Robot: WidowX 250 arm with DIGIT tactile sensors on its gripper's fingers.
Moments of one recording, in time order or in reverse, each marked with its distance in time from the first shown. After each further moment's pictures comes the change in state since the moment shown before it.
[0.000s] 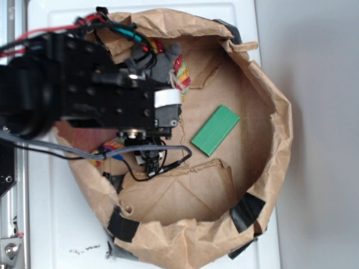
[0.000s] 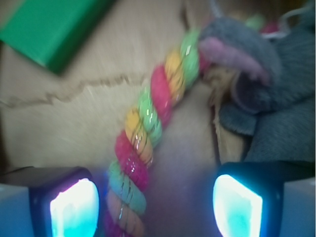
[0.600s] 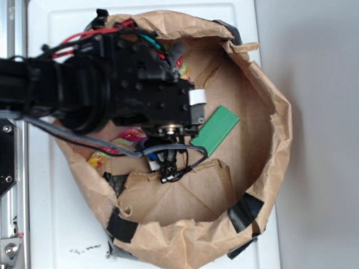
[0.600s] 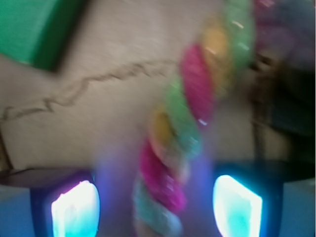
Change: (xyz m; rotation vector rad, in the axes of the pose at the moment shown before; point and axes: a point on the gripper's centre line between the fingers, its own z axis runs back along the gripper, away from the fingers) arm 0.009 -0.014 -0.010 -0.042 0.103 0.022
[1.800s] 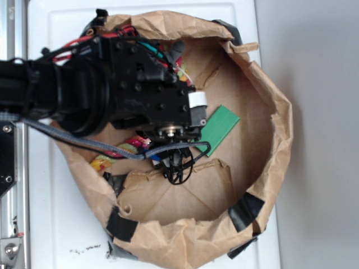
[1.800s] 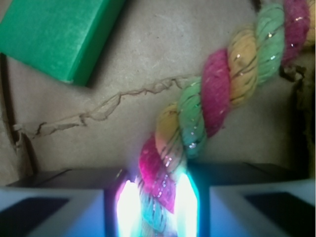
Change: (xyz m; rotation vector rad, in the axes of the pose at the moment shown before) arm 0.004 -0.007 0.003 -0.054 -0.038 0.038
